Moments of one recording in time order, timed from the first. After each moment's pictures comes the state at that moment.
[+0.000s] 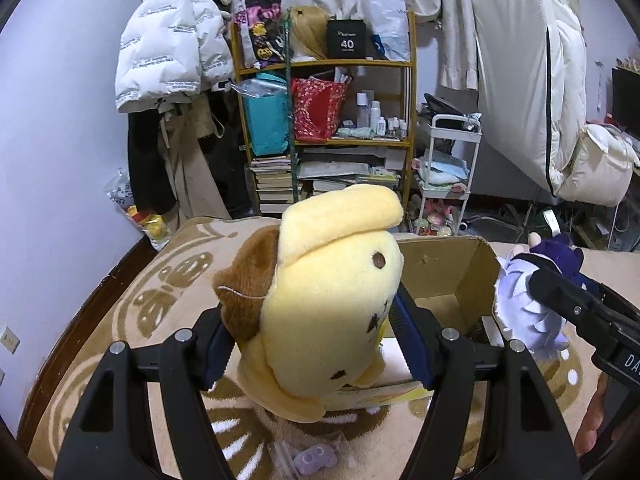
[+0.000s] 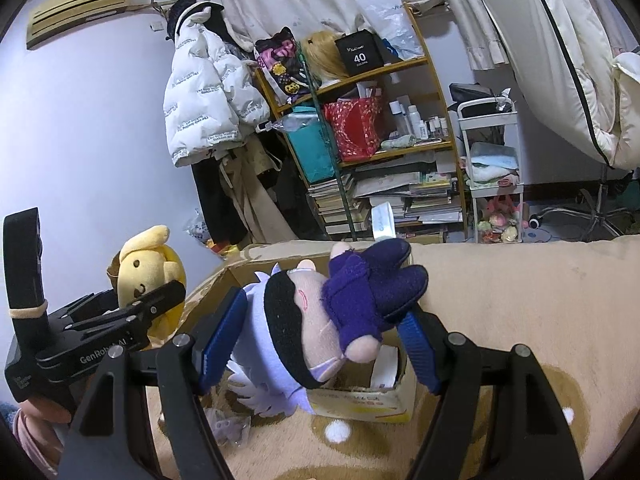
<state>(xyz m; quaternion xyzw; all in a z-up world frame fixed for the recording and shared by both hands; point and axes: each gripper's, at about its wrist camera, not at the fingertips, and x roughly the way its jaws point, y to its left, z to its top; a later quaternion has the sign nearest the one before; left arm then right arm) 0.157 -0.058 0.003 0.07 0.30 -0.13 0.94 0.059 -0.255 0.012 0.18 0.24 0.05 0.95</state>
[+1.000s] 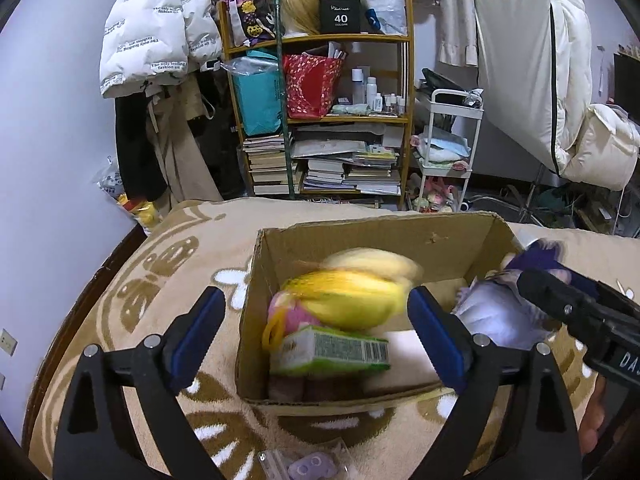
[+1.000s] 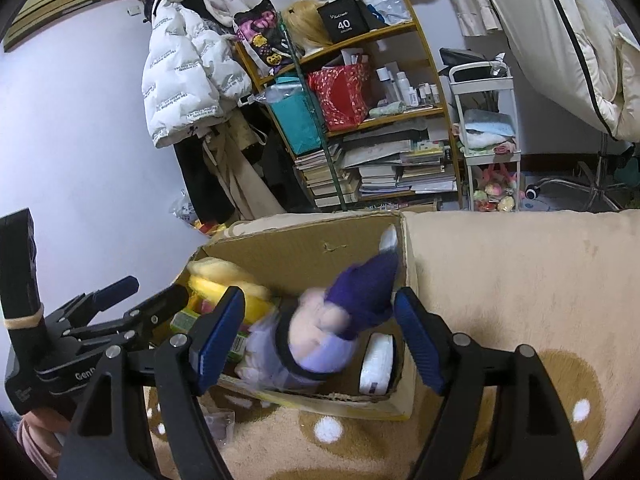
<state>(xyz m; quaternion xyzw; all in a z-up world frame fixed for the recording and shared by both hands) 0.182 -0.070 -0.028 0.08 0.33 -0.13 0.93 0.100 -0.260 -0.019 0.20 0.29 0.04 0.93</state>
